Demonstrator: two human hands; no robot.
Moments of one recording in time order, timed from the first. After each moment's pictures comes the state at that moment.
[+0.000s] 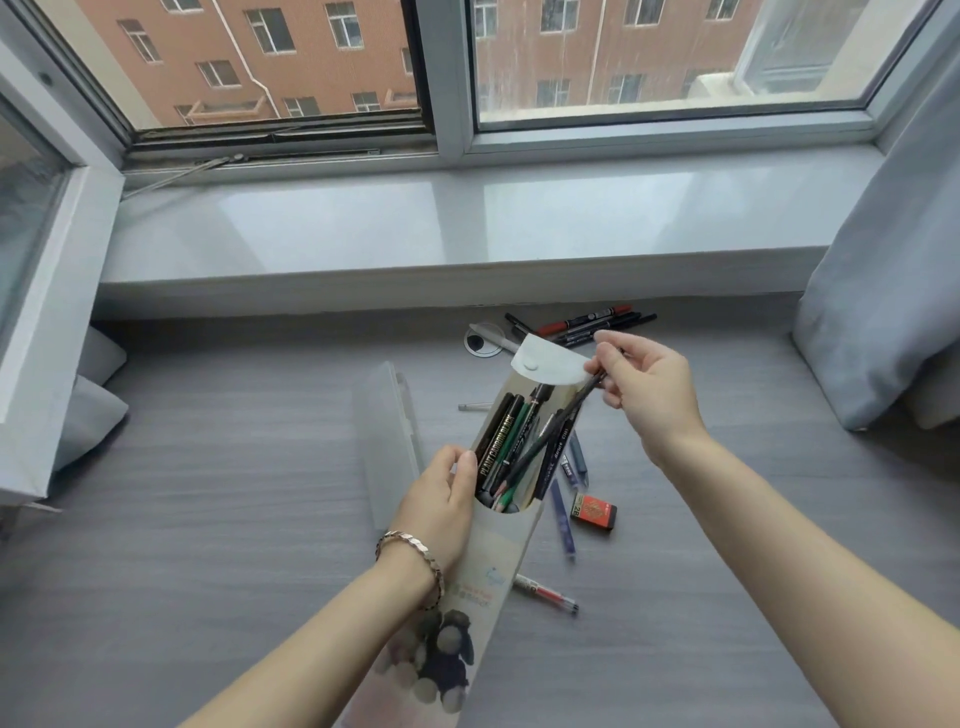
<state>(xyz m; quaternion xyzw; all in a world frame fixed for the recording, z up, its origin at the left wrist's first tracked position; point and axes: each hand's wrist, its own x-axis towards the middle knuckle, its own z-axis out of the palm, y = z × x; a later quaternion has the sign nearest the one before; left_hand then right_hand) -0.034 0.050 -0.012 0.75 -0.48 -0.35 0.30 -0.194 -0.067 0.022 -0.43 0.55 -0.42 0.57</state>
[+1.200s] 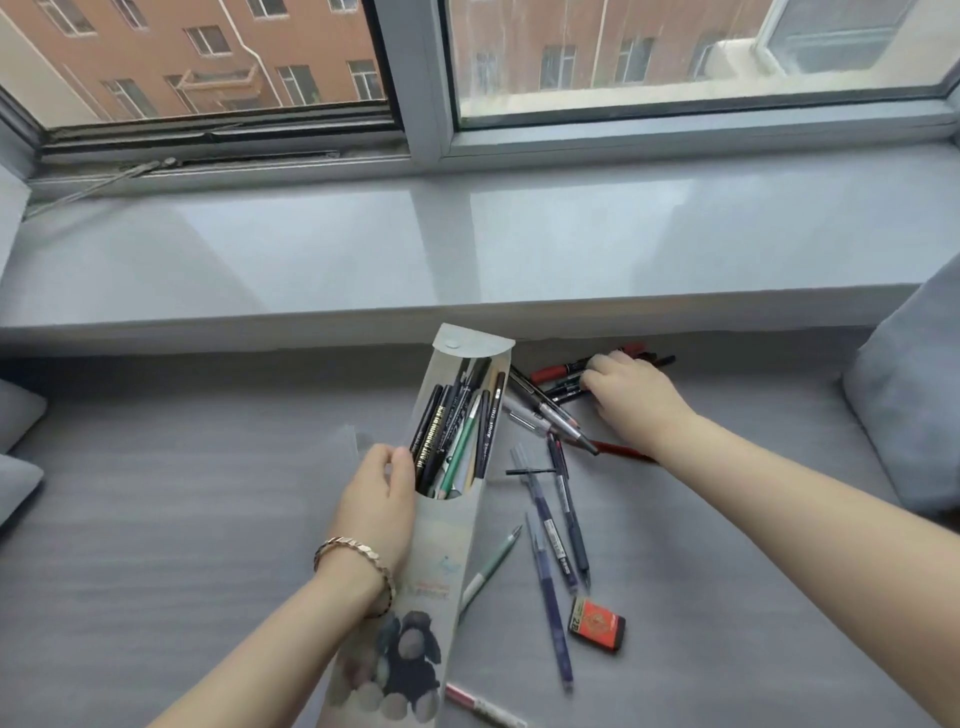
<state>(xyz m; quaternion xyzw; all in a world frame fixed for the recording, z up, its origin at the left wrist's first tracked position) 0.000 -0.046 -0.027 0.83 -0.37 -0.30 0.27 -0.206 -0.208 -0.080 -0.90 0.43 0.08 0.01</state>
